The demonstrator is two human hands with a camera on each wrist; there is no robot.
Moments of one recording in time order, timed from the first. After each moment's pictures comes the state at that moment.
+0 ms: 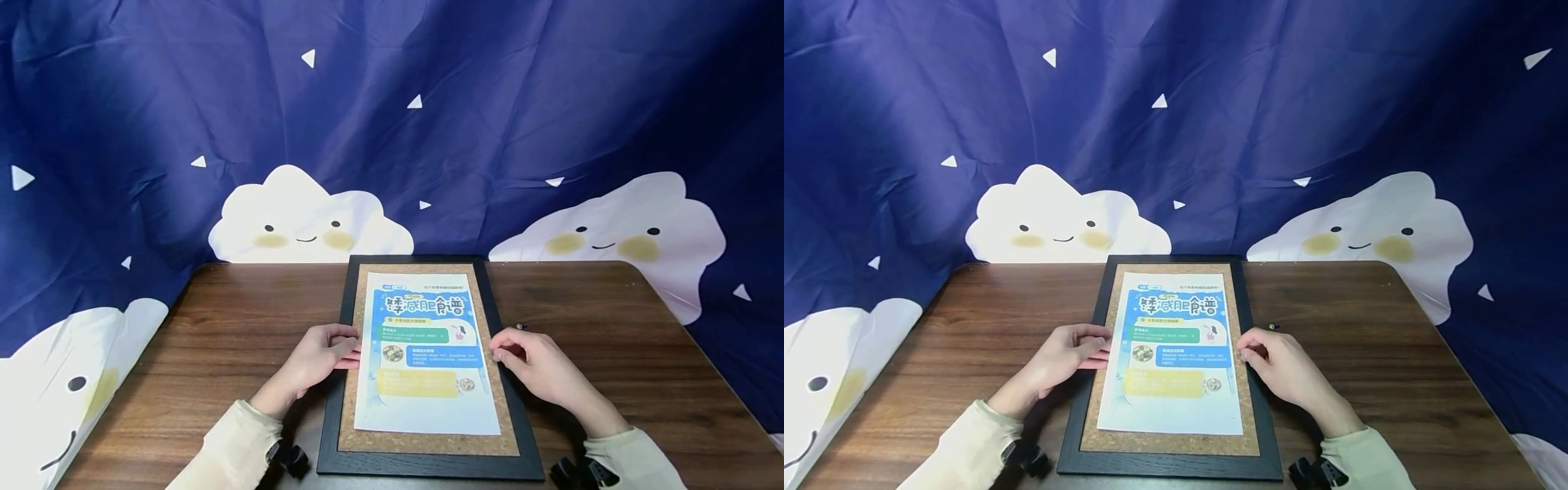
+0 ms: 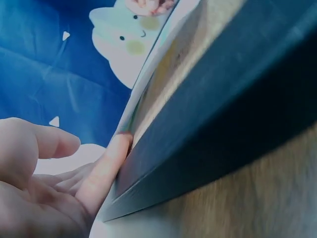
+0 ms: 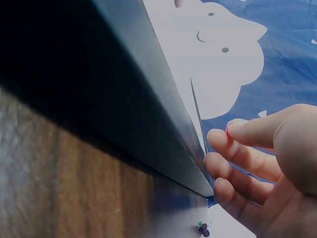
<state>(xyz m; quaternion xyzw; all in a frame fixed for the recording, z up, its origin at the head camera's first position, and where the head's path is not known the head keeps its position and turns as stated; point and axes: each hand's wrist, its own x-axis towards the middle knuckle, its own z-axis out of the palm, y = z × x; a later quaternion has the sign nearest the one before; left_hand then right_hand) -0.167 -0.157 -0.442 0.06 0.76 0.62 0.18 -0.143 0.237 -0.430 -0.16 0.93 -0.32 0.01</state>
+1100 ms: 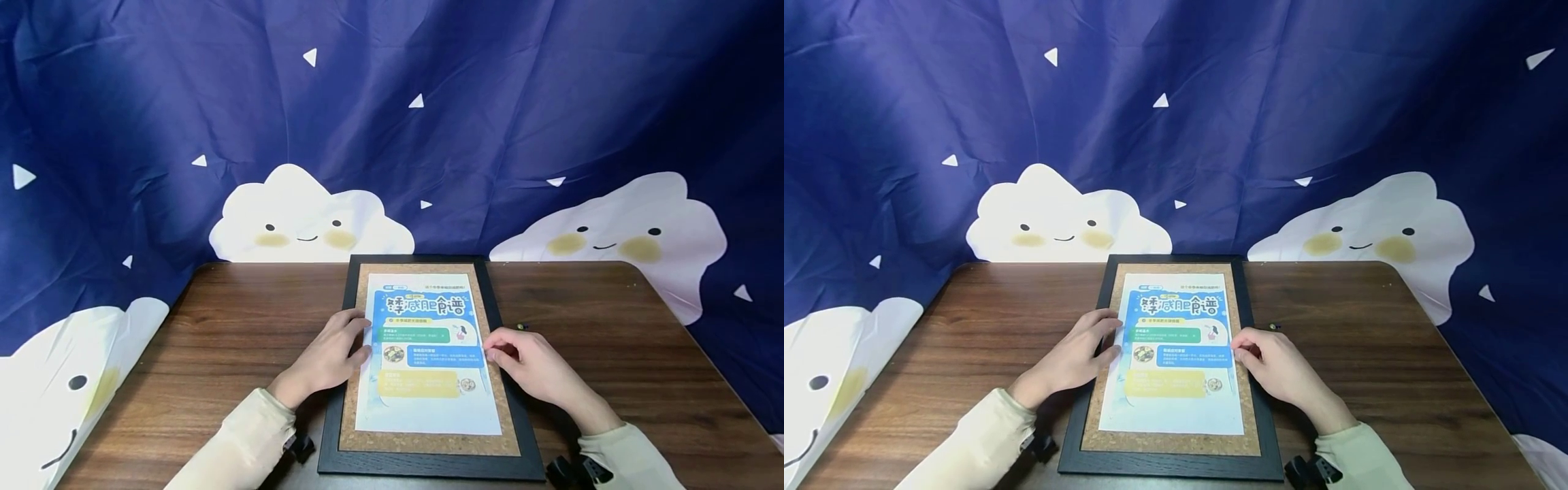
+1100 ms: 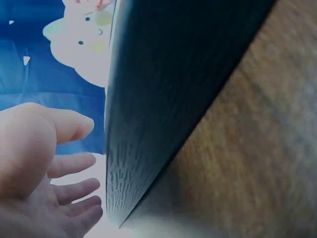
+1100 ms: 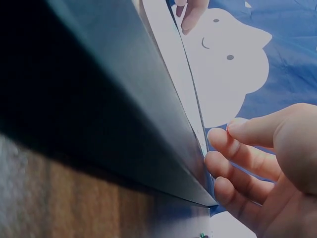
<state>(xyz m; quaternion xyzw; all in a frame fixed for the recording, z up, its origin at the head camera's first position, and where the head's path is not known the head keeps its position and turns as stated) -0.170 -0.145 -0.444 0.23 0.94 0.26 0.02 -0.145 0.229 -0.431 -0.18 0.93 -0.32 0.01</state>
